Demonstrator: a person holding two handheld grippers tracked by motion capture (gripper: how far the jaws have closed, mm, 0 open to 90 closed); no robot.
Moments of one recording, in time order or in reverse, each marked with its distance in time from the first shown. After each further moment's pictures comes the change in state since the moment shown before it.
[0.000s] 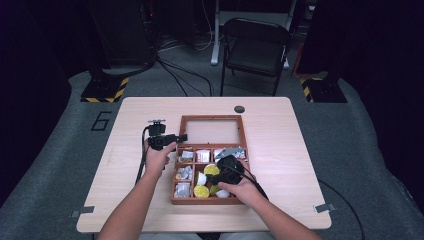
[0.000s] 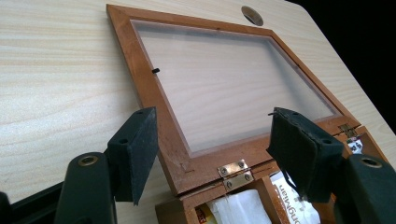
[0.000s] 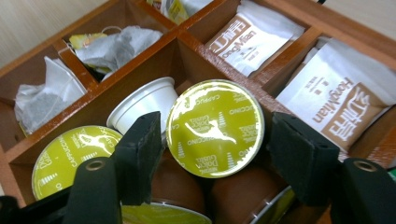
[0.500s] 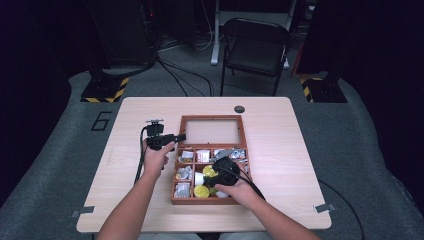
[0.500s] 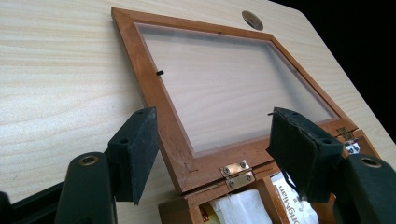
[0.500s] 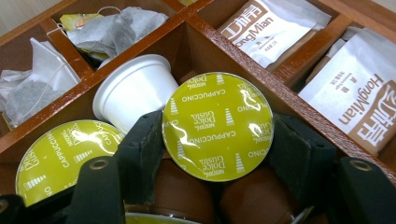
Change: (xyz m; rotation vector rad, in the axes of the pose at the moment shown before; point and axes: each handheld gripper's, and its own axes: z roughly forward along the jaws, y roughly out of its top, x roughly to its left) left arm 0.004 0.001 -0.004 -0.012 -0.003 -0.011; right arm 0.008 0.002 0.012 0.046 -0.020 -0.021
